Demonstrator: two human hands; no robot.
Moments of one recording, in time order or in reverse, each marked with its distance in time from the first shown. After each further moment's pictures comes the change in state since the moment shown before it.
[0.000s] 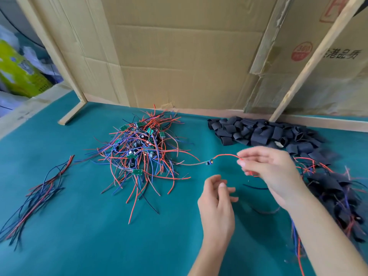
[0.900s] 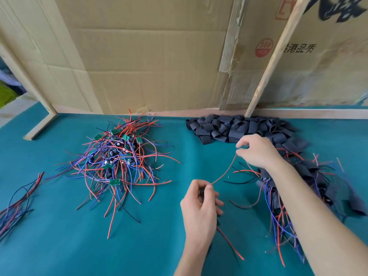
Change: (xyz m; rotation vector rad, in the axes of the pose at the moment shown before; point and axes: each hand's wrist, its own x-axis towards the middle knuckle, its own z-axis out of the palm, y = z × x) left_hand 0.001 -0.003 -0.001 0.027 -0.109 -0.006; right_hand 0.075 0.022 -0.057 -0.999 0.064 0.098
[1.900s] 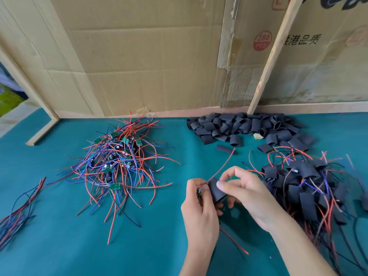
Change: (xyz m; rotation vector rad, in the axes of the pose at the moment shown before) left_hand -0.001 0.003 0.001 0.187 0.072 0.139; right_hand -0.107 -0.022 0.045 1.151 -0.312 -0.036
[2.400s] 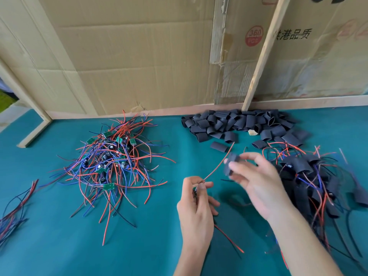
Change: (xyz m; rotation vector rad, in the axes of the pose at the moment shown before) left_hand -0.001 0.001 0.003 -0.070 -0.066 -0.007; right_hand 0.007 -0.007 -0.016 0.376 0.334 -0.093
